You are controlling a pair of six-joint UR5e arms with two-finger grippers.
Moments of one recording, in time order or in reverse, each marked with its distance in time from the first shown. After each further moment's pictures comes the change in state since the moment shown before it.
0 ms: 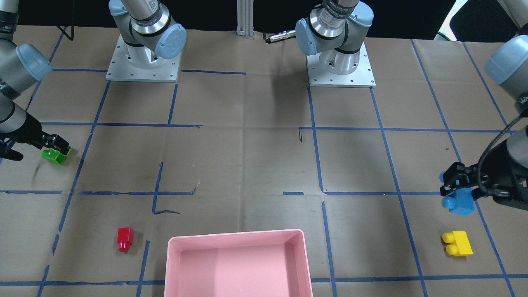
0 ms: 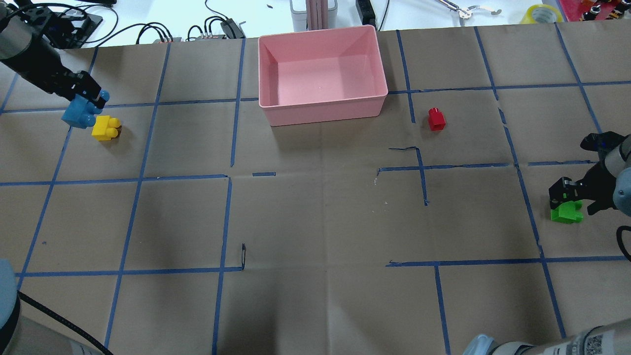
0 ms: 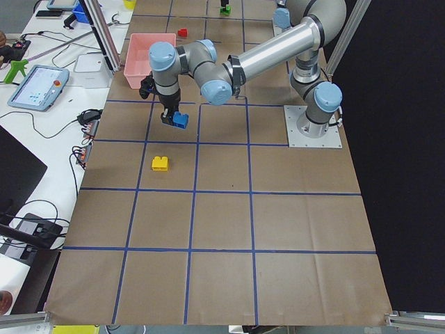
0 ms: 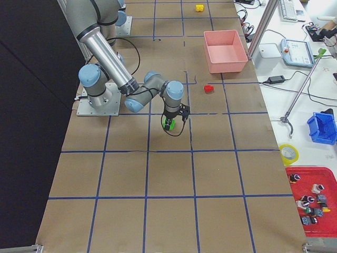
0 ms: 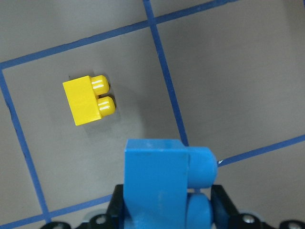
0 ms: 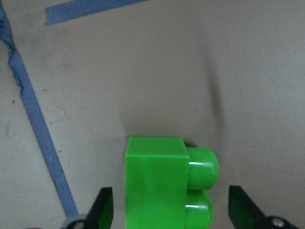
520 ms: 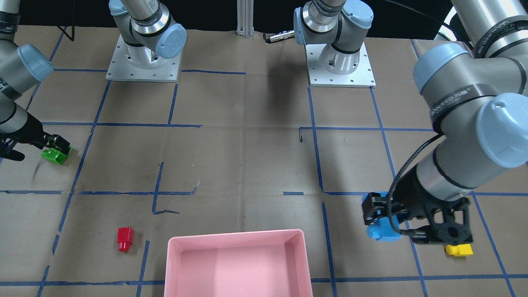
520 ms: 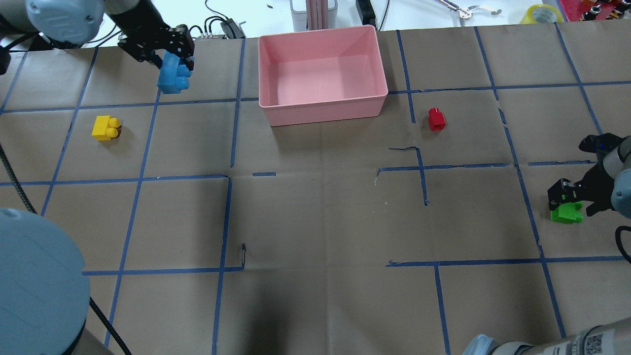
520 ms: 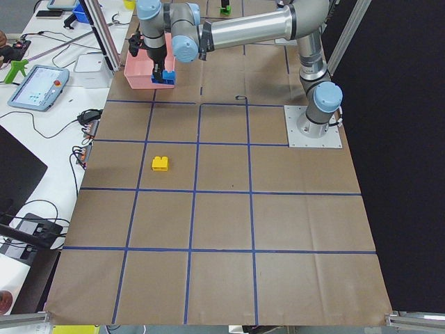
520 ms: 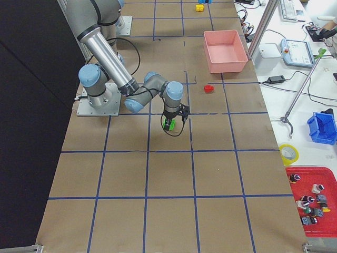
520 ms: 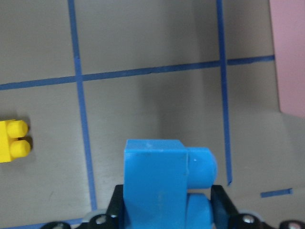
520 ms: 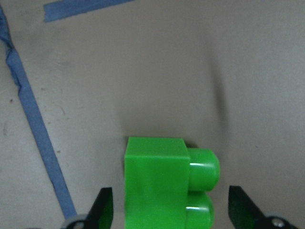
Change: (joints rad) left arm -0.292 -0.123 0.215 -0.047 -0.025 -0.508; right arm -0.001 0.004 0.003 -0.007 -0.001 -0.002
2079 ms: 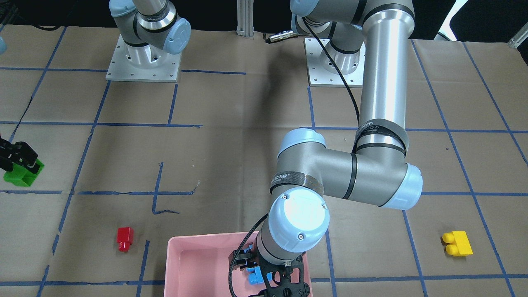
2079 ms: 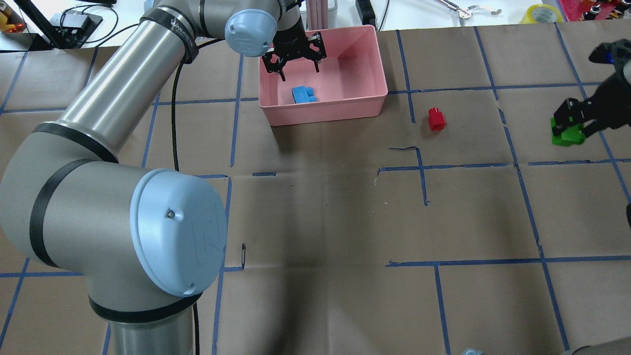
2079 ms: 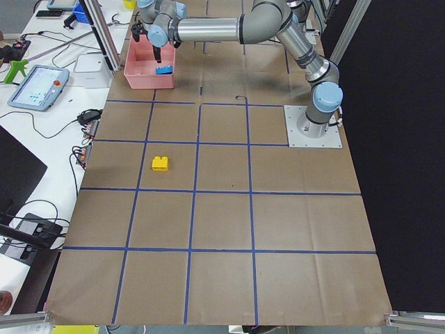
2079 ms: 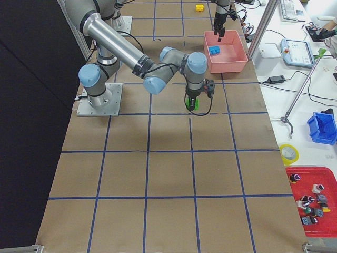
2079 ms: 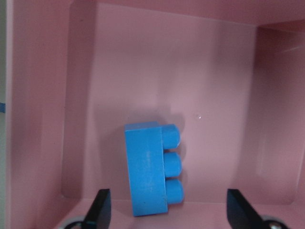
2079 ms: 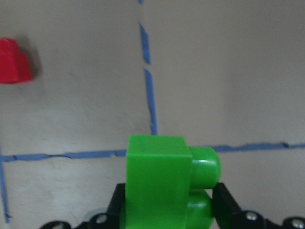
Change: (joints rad) left arm -0.269 -0.334 0.273 0.077 0.004 -0.405; right arm 0.215 -0.028 -0.436 0.331 0.193 0.011
